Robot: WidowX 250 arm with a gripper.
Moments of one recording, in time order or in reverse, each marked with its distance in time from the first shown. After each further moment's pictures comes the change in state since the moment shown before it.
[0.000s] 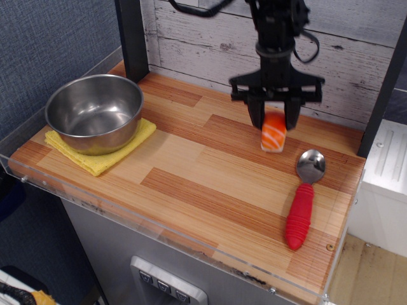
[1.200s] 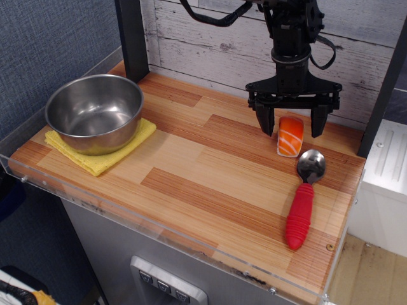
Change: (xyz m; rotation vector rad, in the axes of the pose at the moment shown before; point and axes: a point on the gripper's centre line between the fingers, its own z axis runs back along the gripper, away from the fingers) arm -0.003 -0.022 -0.017 -0.052 0.023 -0.052
